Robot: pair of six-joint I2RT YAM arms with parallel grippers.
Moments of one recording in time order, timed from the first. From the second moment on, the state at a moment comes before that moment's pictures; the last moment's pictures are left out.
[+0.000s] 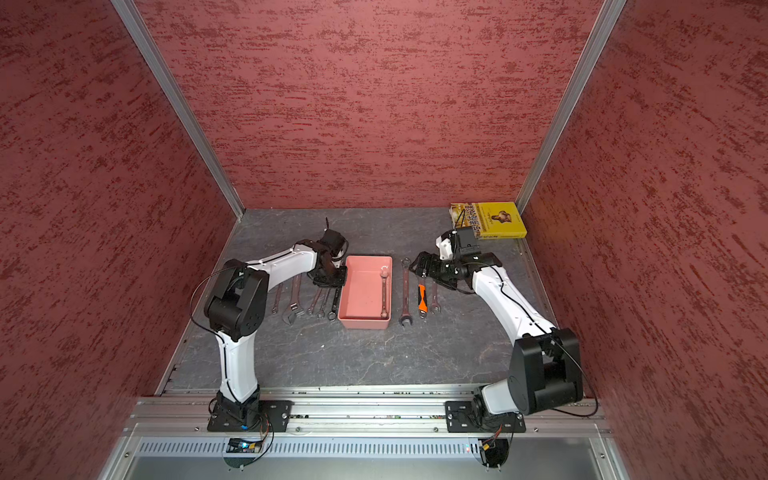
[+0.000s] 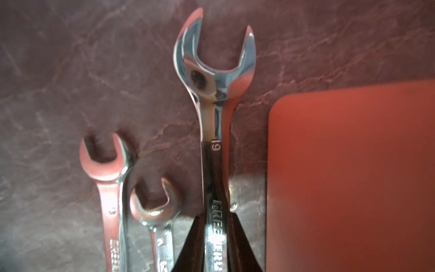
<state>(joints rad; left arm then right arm) -0.42 2.03 1.45 -0.75 0.05 -0.34 0.19 1.44 1.13 -0.64 -0.48 0.51</state>
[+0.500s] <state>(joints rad) -0.40 1.91 1.49 -0.85 0.06 -0.37 0.42 1.60 1.40 -0.75 -0.35 0.59</state>
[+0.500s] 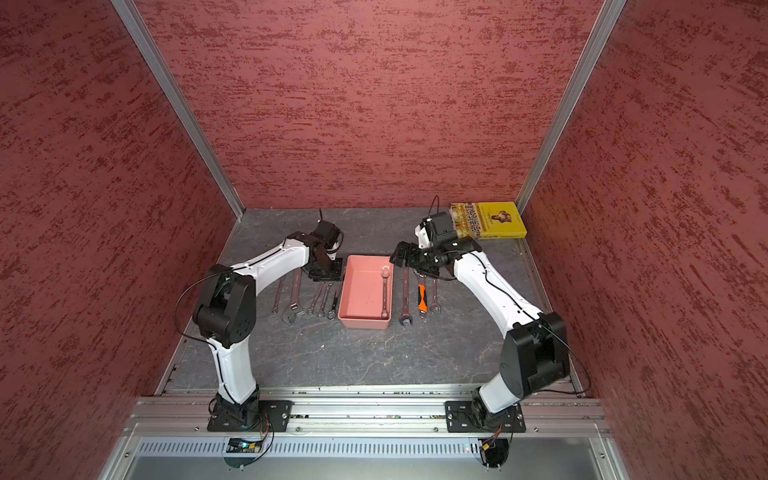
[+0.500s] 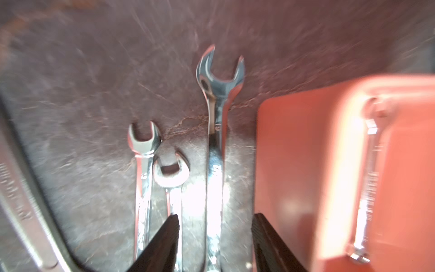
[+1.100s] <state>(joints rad) -0.26 1.64 1.28 -0.71 0.35 -0.47 0.72 2.06 1.75 -1.05 0.06 0.77</state>
